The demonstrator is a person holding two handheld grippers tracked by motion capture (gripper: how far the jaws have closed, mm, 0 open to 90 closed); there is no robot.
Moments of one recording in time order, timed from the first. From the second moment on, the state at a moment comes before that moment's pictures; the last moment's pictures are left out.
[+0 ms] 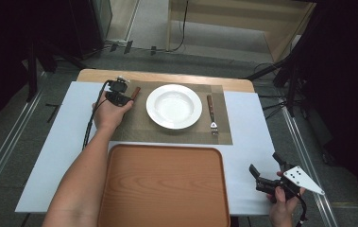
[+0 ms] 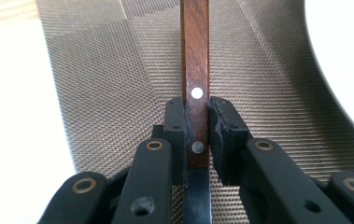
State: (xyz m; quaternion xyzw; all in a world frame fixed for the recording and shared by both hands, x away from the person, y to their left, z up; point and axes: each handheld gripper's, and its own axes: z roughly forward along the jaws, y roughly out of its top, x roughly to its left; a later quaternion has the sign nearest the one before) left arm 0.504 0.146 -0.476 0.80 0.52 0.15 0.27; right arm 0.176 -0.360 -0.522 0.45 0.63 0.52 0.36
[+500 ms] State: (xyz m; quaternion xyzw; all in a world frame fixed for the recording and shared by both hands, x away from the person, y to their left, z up) left arm 0.486 0.156 -0.453 0.80 0.50 0.15 0.30; right arm 0.176 -0.359 -0.521 0.45 0.63 0.52 0.36
